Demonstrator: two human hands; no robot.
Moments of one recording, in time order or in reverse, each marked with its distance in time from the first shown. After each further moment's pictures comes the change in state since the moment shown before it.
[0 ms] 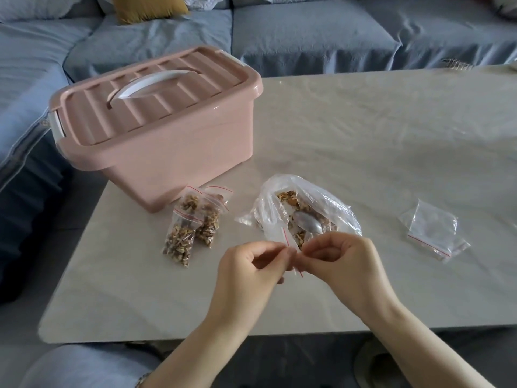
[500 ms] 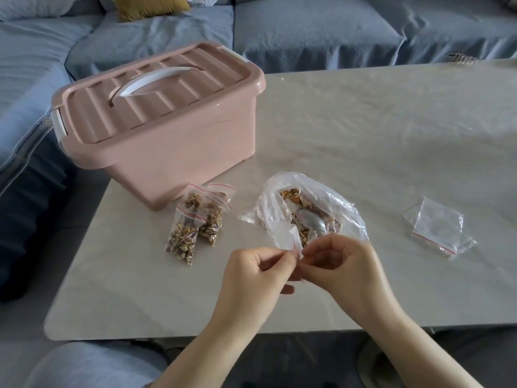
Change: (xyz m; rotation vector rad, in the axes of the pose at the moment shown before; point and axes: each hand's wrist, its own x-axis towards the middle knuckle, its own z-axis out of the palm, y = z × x) left_hand -0.006 0.012 0.001 -0.144 -0.071 -0.220; right_hand -0.006 0.003 0.004 -0.005 -0.018 -0.066
